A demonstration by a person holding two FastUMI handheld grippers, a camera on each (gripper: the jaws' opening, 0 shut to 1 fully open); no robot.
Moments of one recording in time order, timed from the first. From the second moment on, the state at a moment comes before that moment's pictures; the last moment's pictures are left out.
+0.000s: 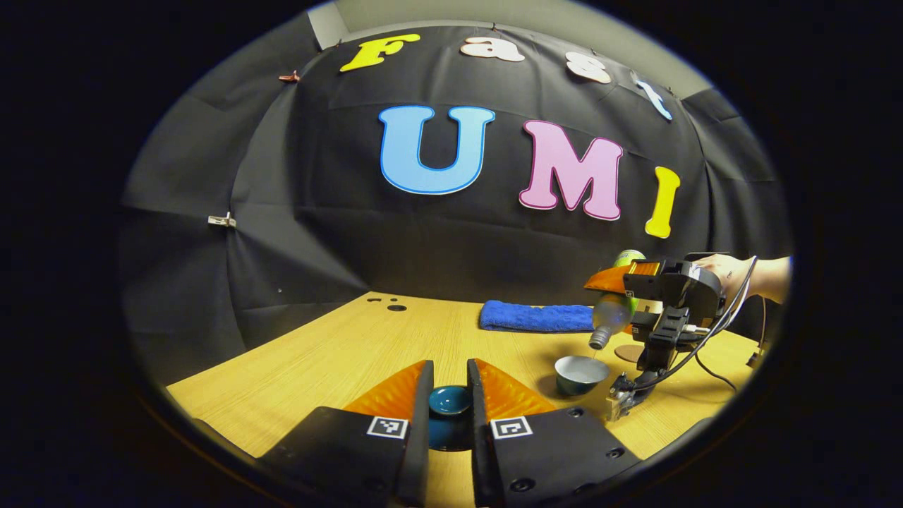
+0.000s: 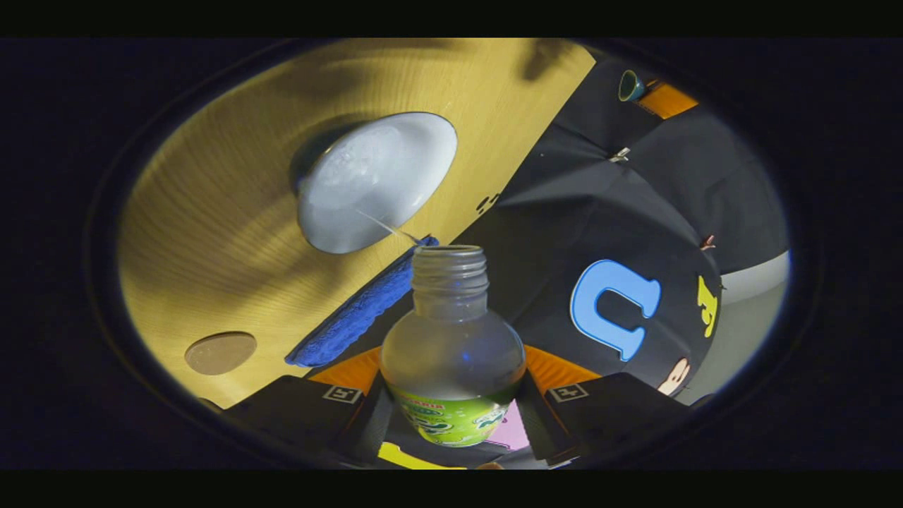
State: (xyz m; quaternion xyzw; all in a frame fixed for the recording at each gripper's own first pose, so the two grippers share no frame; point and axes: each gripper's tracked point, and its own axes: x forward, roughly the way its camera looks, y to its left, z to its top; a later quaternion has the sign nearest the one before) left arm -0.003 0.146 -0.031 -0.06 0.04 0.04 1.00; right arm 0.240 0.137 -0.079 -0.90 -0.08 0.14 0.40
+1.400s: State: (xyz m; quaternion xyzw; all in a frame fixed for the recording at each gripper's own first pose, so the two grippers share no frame) left arm -0.012 0.137 -0.021 -0.04 0.04 0.03 1.00; right arm 0.237 0.134 -0.081 -0.88 -0.07 0.14 0.45
